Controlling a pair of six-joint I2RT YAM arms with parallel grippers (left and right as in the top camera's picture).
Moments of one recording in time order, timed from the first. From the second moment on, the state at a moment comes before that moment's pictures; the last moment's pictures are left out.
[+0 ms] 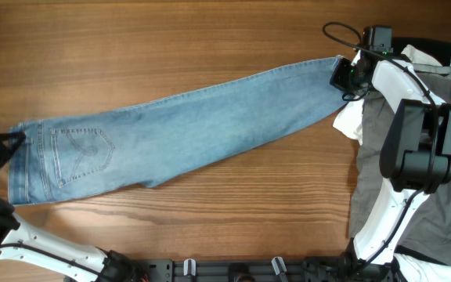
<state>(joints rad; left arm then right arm) 1.03 2.17 1.51 -0.89 0.94 0.50 -0.12 2.18 1.53 -0.57 -0.12 0.36</state>
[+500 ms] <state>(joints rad) 1.19 2.09 1.66 -1.20 0.86 0.41 -0.10 2.18 1.53 -0.56 -0.18 0.42</state>
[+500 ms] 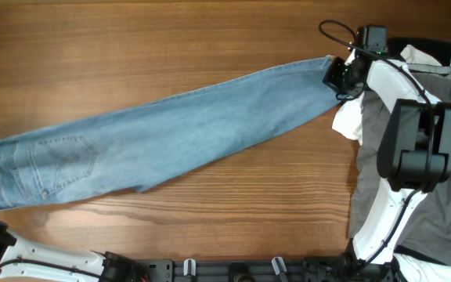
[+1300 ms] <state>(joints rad) 1.12 2.08 1.58 -0.92 0.37 0.13 -0.10 2.18 1.53 -0.55 -0.18 0.42</state>
